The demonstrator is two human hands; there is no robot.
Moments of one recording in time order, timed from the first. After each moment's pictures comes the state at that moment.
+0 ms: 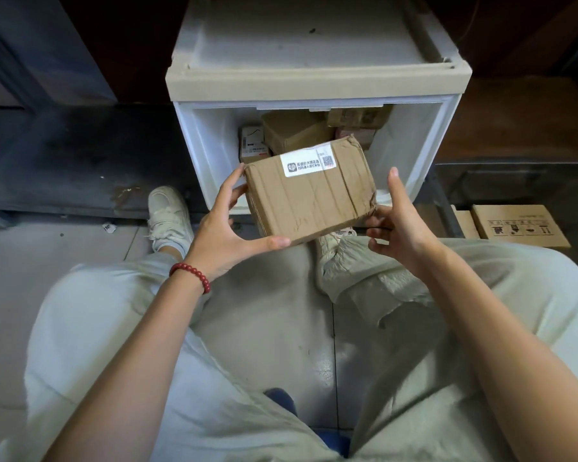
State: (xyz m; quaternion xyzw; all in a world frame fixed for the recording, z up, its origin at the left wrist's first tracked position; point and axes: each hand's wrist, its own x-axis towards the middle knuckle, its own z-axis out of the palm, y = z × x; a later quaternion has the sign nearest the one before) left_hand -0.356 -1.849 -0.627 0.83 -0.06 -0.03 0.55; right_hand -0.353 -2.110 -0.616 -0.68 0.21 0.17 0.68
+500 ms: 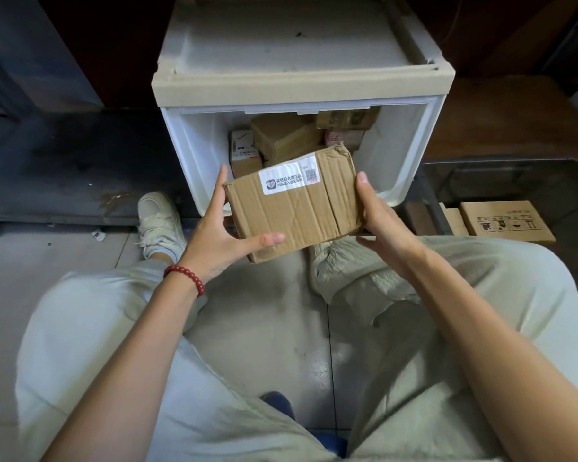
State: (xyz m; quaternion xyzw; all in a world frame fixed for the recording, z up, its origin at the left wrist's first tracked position) left_hand -0.350 -1.854 -0.625 0.82 -0.05 -0.06 0.57; right_hand -0.351 -2.104 -0.625 -0.73 0.14 0.14 0.65
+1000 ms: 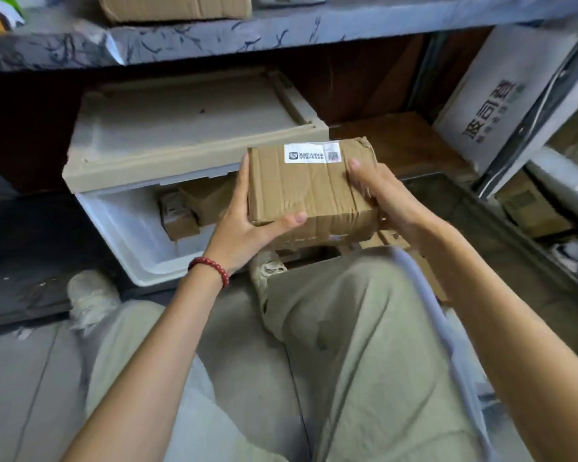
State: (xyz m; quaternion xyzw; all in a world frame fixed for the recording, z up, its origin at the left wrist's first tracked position) left_hand -0.334 -1.979 -0.549 0.79 -0.23 -0.07 0.56; right_hand -0.383 -2.205 -0.527 -0.79 0.13 -0.02 0.59
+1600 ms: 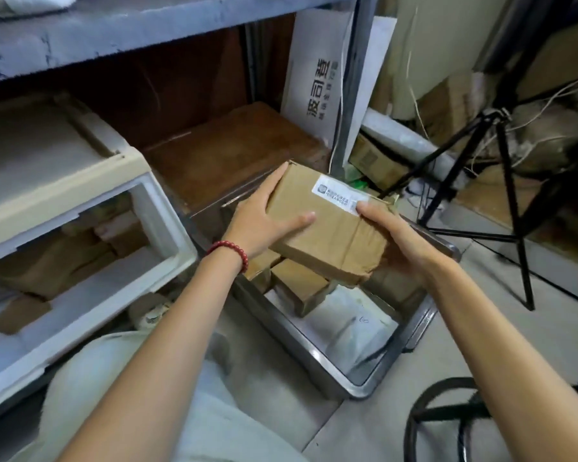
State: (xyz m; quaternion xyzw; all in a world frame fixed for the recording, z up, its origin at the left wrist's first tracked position) left_hand -0.361 -2.212 -0.546 0.76 -0.44 -0.20 0.44; right_hand -0.538 -2.362 -0.564 -0.63 0.34 -0.11 0.69
